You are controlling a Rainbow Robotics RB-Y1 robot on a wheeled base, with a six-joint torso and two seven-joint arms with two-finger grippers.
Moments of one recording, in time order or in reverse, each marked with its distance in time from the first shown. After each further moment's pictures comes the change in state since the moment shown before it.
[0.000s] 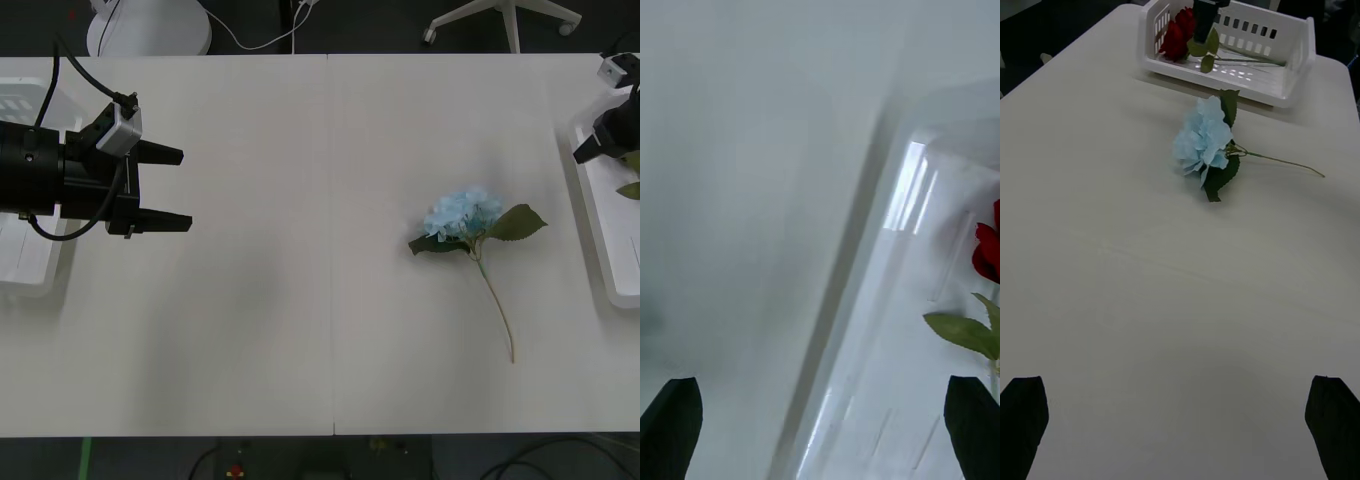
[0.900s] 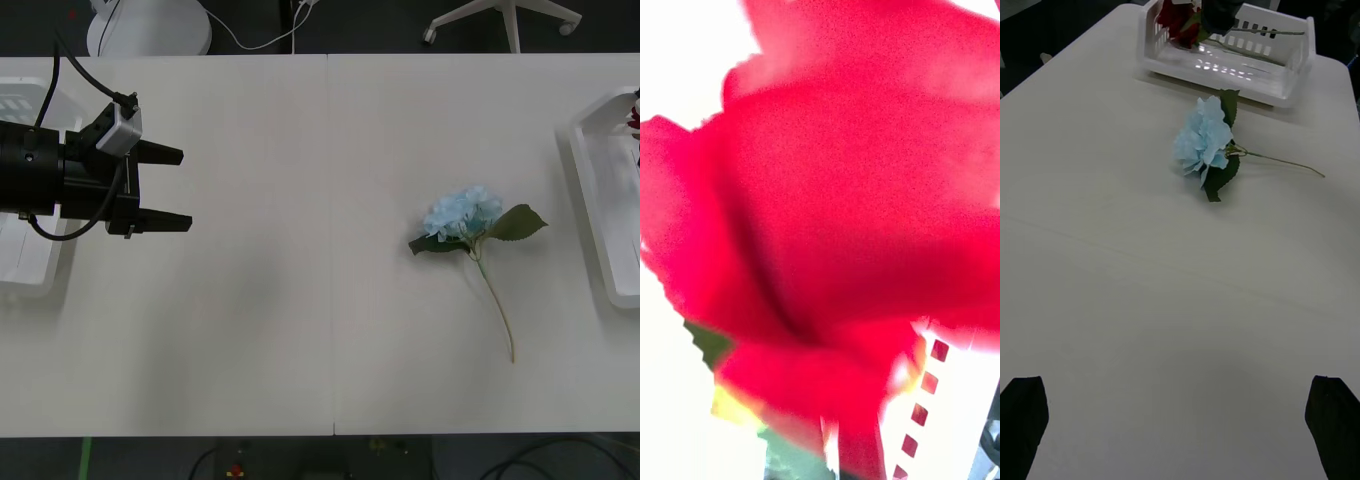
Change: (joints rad) right arm 0.026 0.123 0.039 0.335 0.719 -0.575 -0.181; left arm 0.000 0.000 0.000 0.000 0.000 0.000 0.000
